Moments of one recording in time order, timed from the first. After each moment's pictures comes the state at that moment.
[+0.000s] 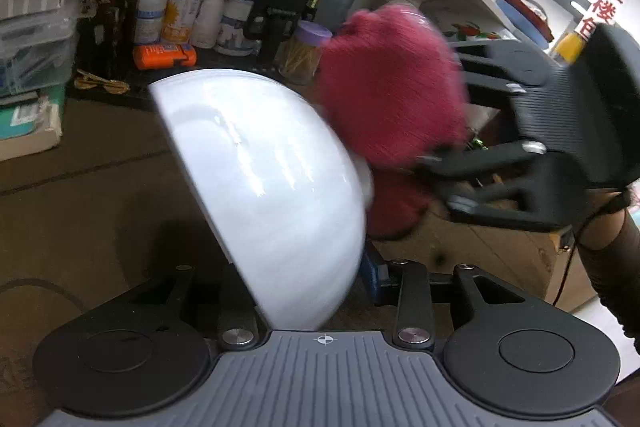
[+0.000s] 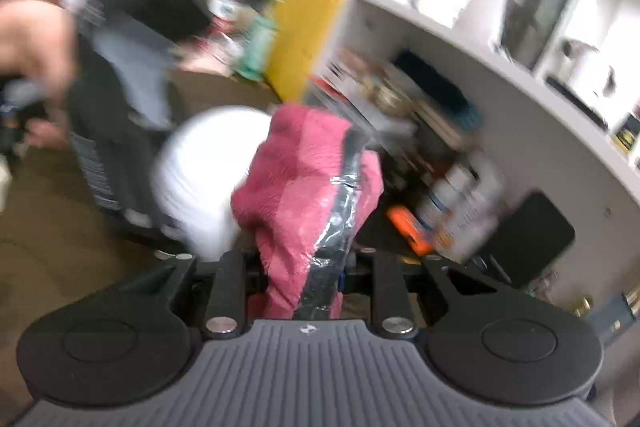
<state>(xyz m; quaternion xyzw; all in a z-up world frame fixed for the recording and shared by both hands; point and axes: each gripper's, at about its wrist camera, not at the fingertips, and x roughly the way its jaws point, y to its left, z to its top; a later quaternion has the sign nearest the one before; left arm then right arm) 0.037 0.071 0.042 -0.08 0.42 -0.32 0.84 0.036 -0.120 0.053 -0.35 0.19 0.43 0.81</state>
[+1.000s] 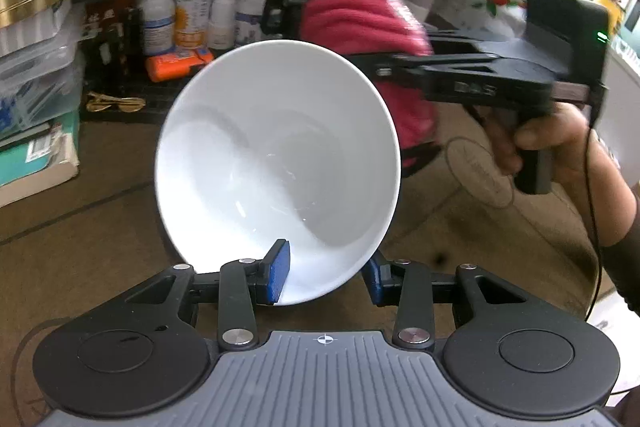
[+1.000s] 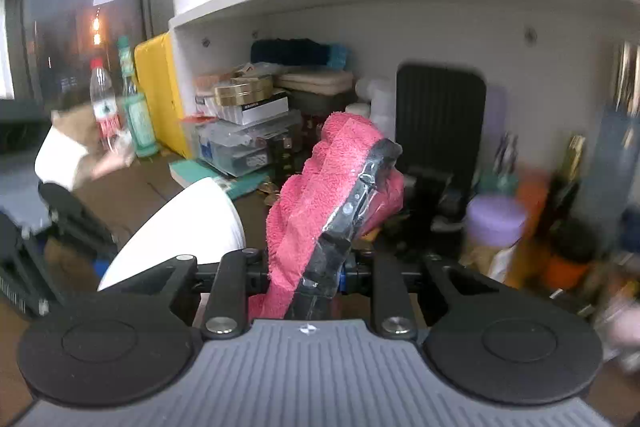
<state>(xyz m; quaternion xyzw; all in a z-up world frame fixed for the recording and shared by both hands) 0.049 0.047 0.039 0.01 0.45 -0.30 0.84 0.122 -0.186 0.042 0.00 0.26 0.43 0.87</state>
